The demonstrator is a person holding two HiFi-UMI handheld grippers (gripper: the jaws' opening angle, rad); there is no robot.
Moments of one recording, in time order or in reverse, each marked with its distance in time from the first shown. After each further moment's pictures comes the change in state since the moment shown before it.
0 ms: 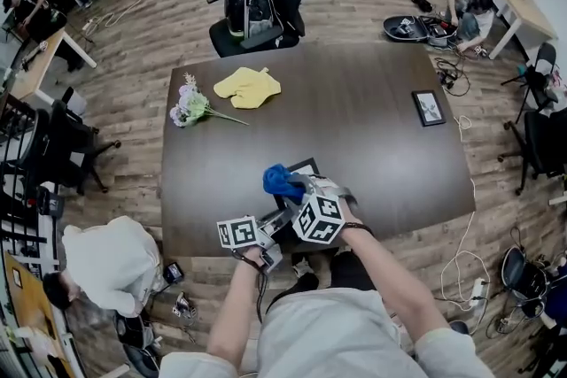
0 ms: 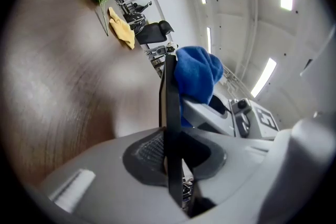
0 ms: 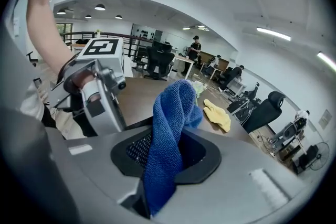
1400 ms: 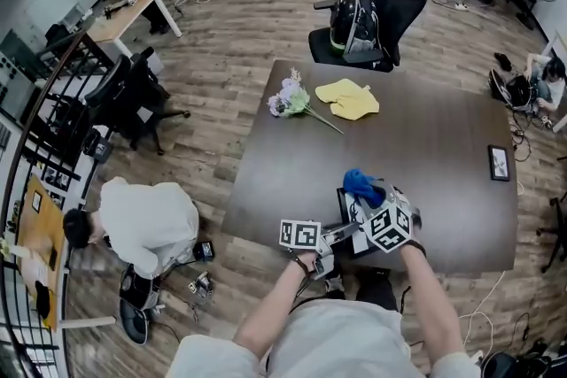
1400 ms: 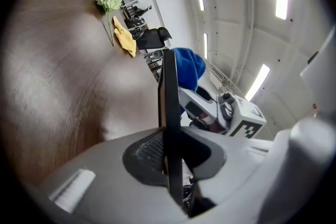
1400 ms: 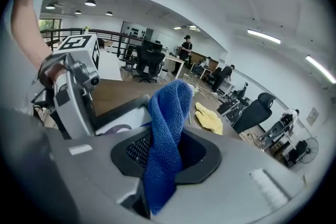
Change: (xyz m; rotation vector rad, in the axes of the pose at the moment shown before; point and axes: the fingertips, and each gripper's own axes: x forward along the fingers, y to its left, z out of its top) left arm -0.059 -0.006 0.008 -0.007 -0.037 -0.034; right arm 0.022 -0.015 0.038 0.034 0.005 -0.117
